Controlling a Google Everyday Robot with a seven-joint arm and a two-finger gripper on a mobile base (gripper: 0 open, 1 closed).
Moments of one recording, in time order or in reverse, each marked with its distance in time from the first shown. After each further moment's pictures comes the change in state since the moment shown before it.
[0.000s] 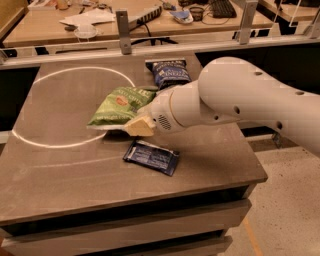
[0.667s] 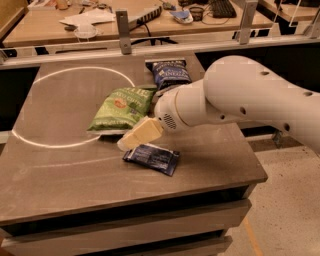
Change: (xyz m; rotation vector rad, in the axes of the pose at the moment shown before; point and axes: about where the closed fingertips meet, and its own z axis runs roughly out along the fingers) arm 0.006 -0.008 -0.010 0.034 0.019 0.014
